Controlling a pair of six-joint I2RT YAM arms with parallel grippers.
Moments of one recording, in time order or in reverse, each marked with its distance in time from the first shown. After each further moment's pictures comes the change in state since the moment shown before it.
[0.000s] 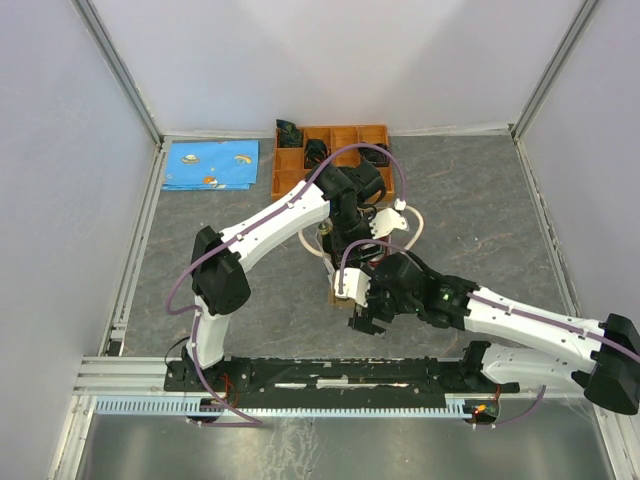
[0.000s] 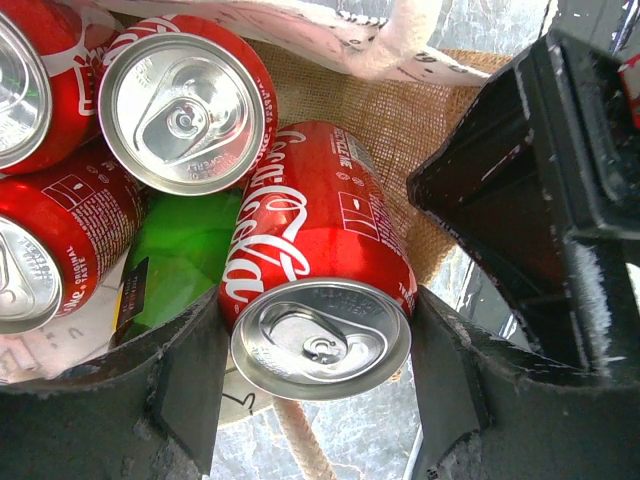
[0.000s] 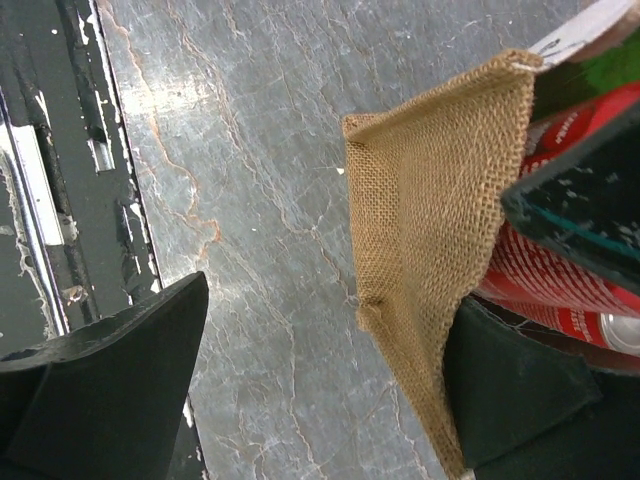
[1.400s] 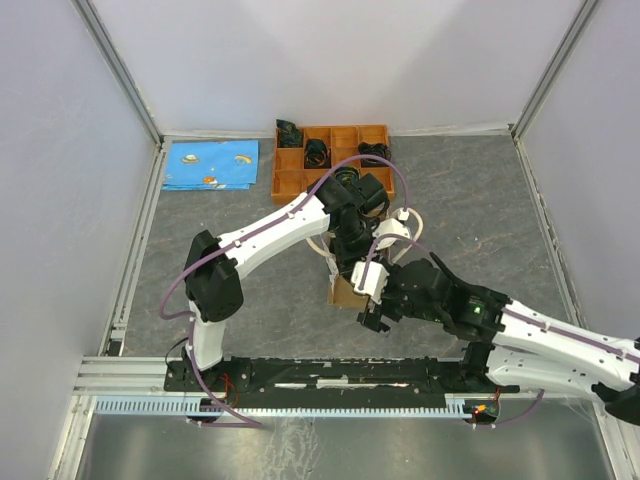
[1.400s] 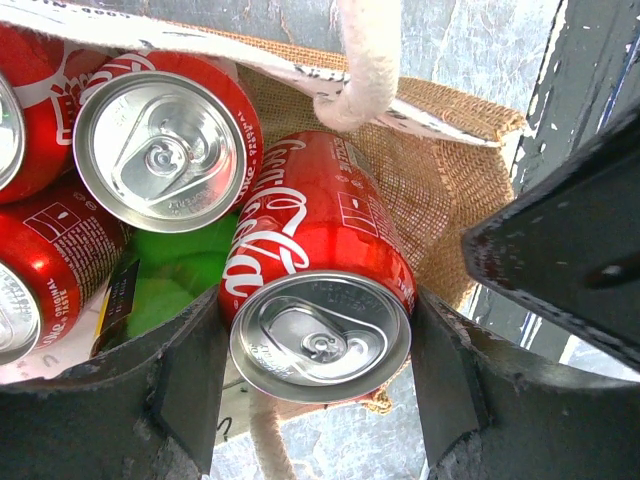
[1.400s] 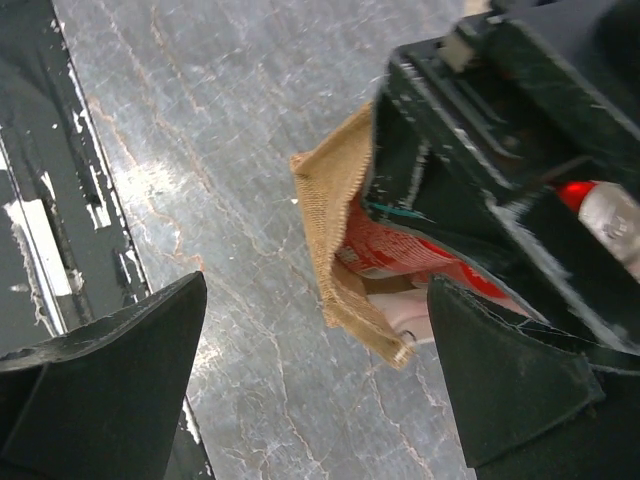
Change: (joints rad) left arm -0.053 -0.062 -0.146 0.136 -0.027 -0.029; right arm 0.054 -0.172 -0.002 0.010 0.153 0.097
